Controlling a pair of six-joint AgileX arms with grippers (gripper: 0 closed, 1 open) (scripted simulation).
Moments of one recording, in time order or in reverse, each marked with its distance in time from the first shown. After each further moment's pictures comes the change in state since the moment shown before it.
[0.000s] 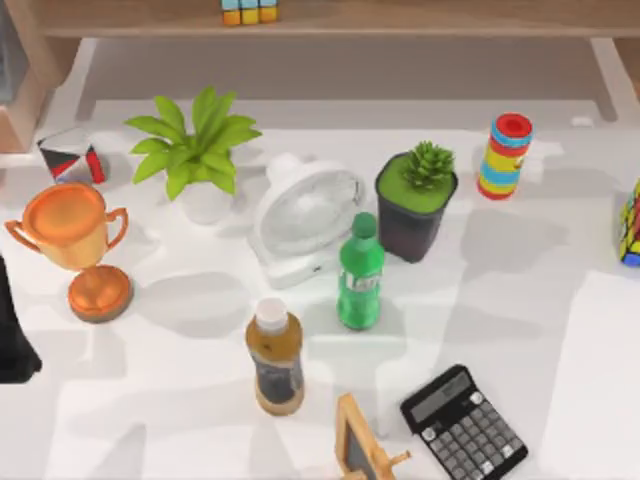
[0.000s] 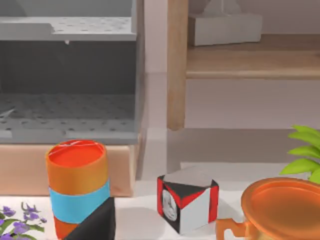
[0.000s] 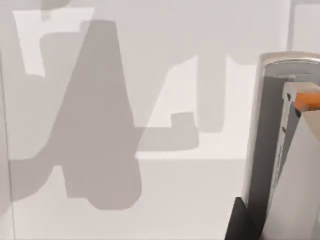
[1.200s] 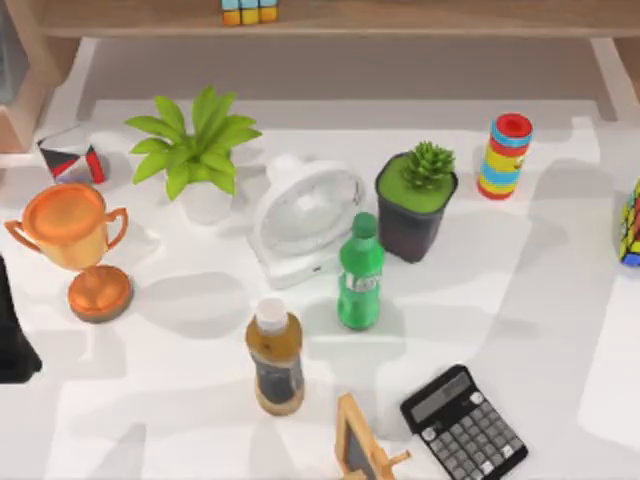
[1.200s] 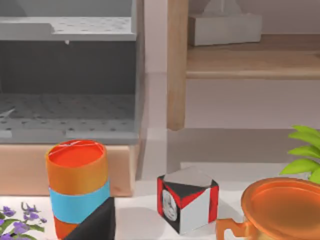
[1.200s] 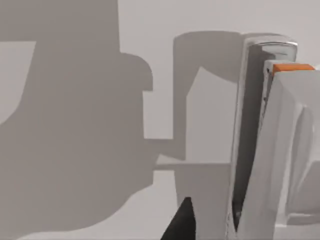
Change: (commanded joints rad) left arm 0.000 0.000 0.000 0.000 0.000 0.000; right arm 0.027 0.124 -0.032 -0.022 0.057 0.031
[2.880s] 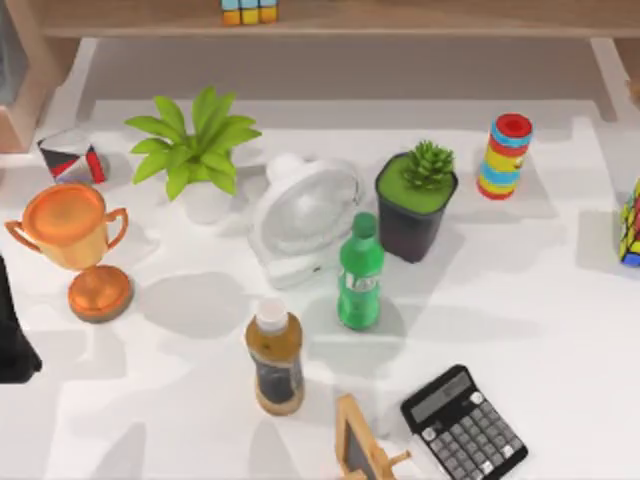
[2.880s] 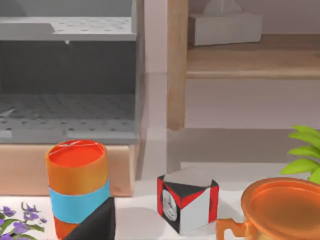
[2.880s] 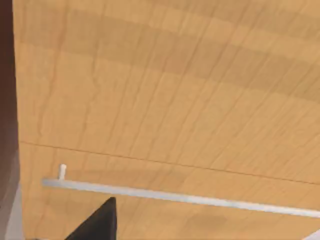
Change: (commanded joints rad) left arm 0.000 0.000 0.000 0.000 0.000 0.000; right arm 0.031 -0.819 -0.510 0.771 -0.170 -0.026
